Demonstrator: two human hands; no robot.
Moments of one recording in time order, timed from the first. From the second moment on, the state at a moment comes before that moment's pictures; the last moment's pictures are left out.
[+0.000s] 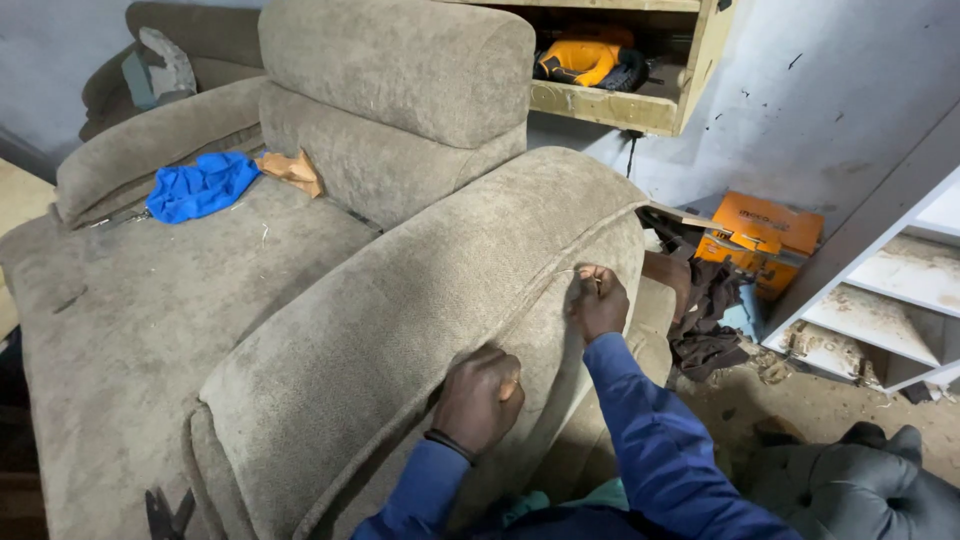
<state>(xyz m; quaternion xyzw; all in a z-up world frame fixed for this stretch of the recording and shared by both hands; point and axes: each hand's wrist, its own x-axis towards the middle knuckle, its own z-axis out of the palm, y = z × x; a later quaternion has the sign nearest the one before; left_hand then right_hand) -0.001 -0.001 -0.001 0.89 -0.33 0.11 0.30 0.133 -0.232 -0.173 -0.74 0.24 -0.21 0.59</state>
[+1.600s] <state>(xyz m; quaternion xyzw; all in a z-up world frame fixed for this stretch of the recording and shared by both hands) -0.004 -0.002 -0.003 0.87 -0.31 0.13 0.36 0.123 -0.223 -0.149 -0.64 0.27 -0.16 0.71</state>
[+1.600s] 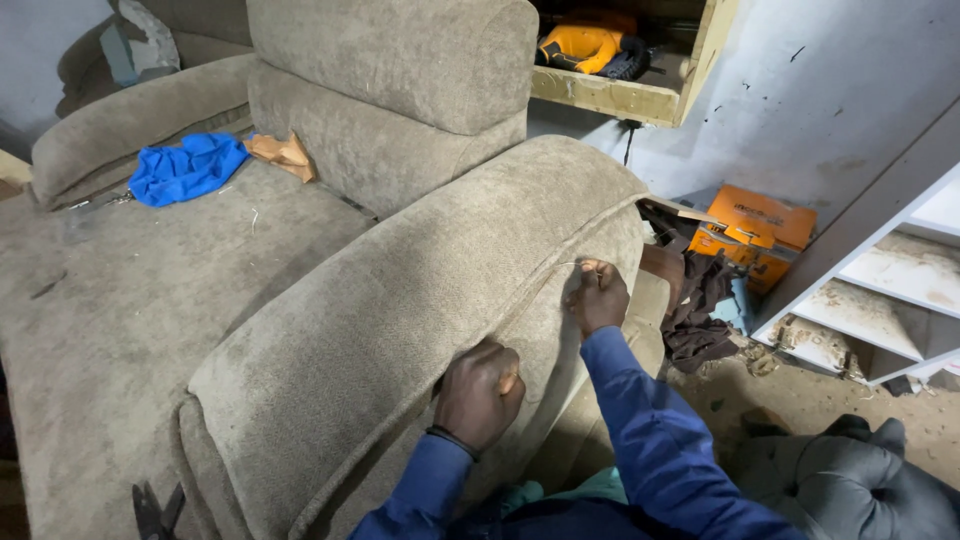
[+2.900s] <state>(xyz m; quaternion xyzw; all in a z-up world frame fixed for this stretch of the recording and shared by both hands) -0.008 -0.002 -0.006 0.90 -0.29 0.11 0.32 0.153 -0.271 -0.154 -0.62 0.07 0.05 0.78</state>
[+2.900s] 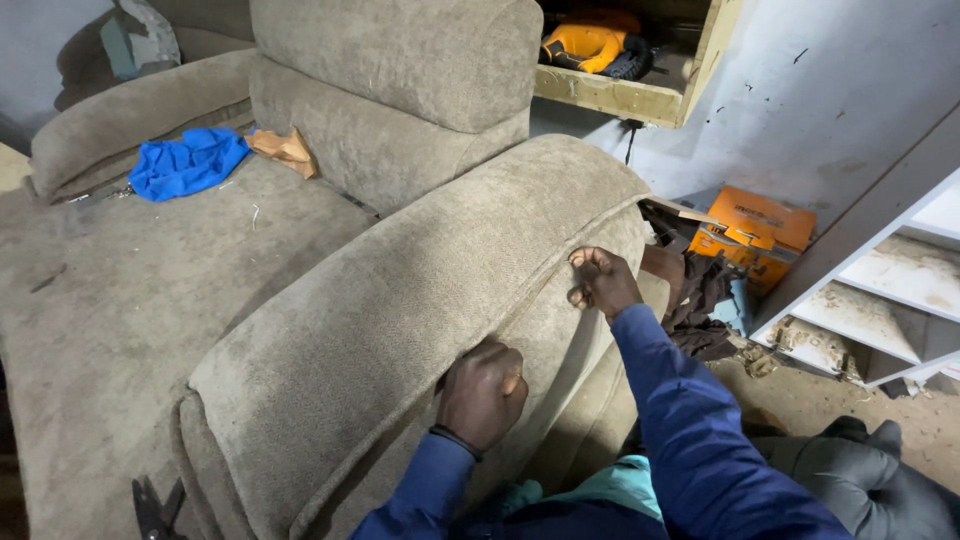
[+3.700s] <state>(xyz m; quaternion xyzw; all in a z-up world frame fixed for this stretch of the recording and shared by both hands) 0.114 -0.079 0.017 0.94 -0.31 0.11 -0.06 0.150 -0.263 -0.147 -0.60 0.12 0.04 0.79</state>
